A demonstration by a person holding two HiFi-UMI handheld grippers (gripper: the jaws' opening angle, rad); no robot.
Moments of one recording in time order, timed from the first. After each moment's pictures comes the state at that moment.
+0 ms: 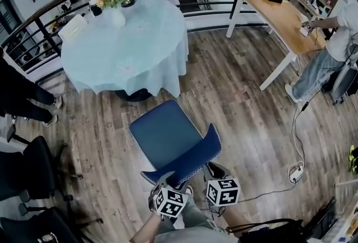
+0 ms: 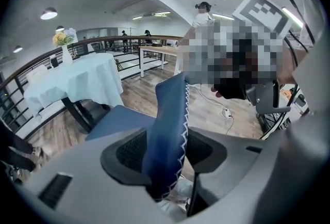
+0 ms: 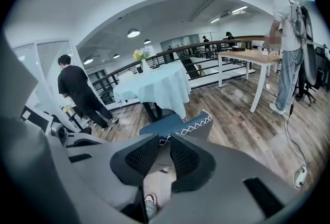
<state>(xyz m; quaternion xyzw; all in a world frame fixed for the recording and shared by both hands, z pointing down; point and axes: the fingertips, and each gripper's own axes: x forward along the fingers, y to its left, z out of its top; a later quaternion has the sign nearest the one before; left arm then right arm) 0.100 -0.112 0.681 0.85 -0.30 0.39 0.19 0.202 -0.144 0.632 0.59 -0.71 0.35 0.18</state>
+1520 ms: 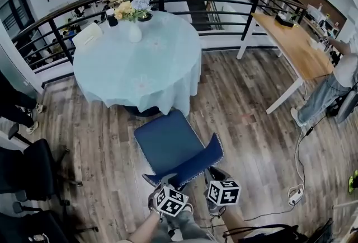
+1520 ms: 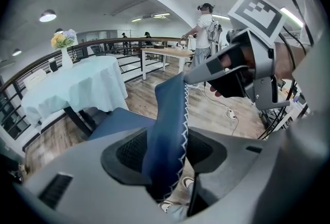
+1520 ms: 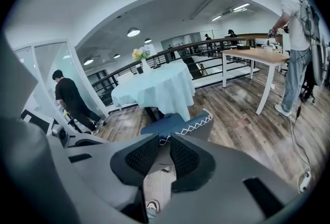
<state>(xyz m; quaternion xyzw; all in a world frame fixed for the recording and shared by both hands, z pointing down) 0.084 -0.193 0.683 0.86 -0.30 0.38 0.17 0.185 -0.225 0.634 0.58 -0.71 0.36 0.18</state>
